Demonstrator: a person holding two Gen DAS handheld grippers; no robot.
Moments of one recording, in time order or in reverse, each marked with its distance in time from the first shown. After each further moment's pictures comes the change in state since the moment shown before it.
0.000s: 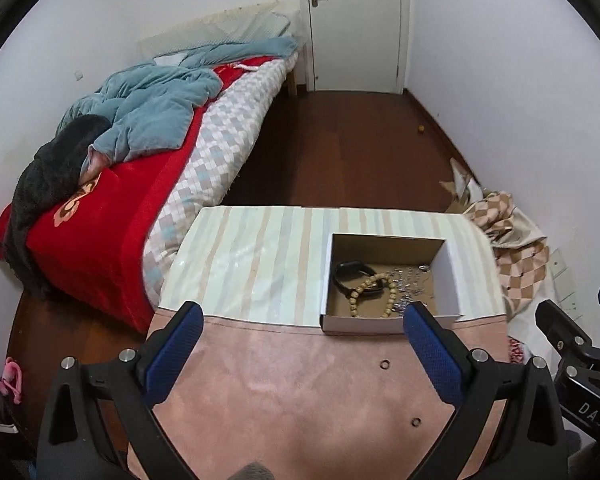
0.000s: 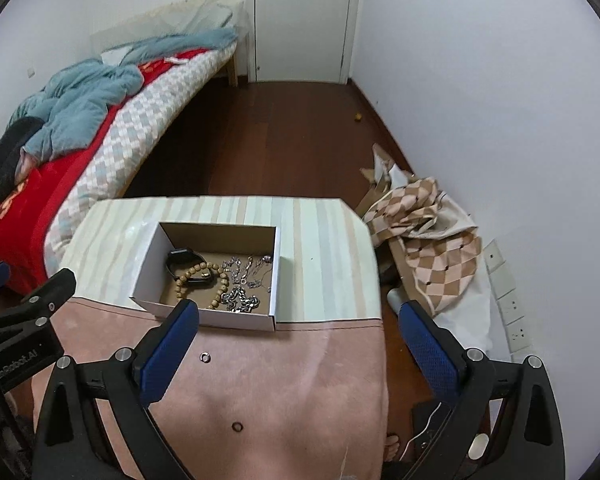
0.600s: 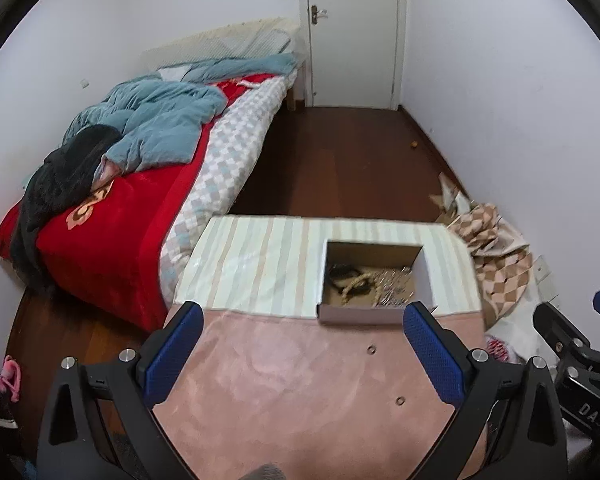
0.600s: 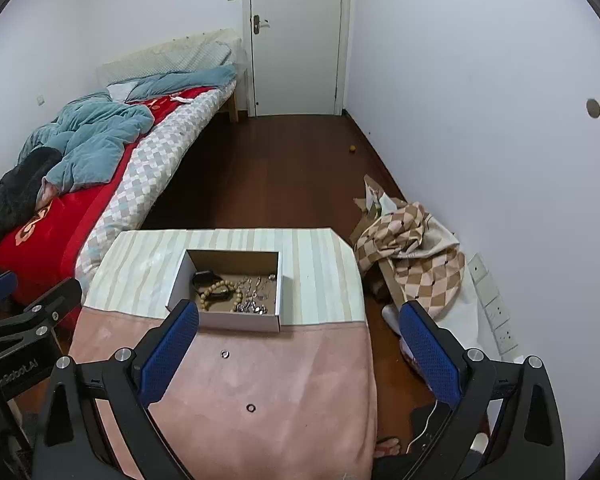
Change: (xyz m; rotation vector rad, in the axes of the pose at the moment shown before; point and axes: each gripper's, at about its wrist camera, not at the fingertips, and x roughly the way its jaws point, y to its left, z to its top) left arm -0.050 0.006 -0.015 -0.008 -0.031 -0.002; right arm -0.083 -0.010 -0.011 0.035 -0.069 0.023
